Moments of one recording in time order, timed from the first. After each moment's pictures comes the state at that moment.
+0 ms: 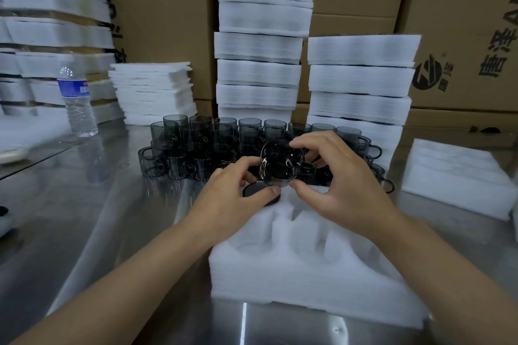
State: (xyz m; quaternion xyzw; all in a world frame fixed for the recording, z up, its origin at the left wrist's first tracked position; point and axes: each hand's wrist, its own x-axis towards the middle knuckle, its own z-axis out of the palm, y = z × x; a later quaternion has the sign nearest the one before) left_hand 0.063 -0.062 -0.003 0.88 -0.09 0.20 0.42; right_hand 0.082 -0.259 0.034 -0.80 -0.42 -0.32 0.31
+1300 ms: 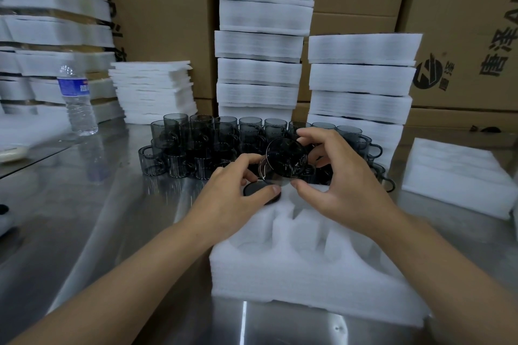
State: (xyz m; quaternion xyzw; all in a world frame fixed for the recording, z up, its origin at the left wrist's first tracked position) left_hand 0.065 -0.062 -0.004 0.88 -0.09 0.21 0.41; right_hand 0.089 -0.261 0.029 -0.80 -0.40 -0.29 0.34
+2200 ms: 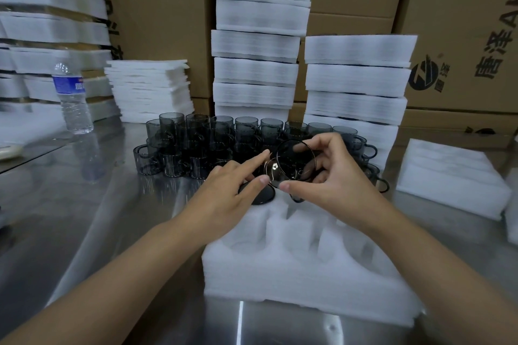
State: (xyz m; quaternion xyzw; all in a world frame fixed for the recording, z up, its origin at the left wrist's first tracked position) left_hand 0.061 -0.062 0.002 0.91 -0.12 0.17 0.35; right_hand 0.087 -0.260 0.033 -0.80 -0.28 -0.11 0.52
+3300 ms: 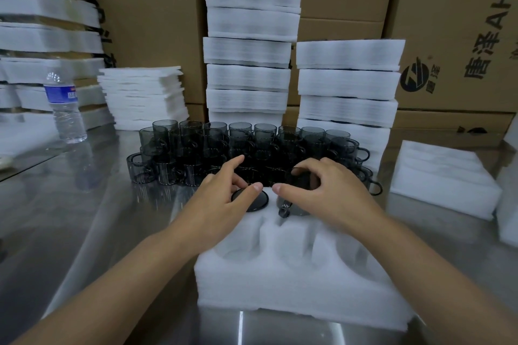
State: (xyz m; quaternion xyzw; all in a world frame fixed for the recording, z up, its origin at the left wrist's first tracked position) left_hand 0.061 -0.065 0.002 0.89 -0.09 0.17 0.41; right_hand 0.093 -0.262 0.030 -0.93 -0.18 -0.16 0.29
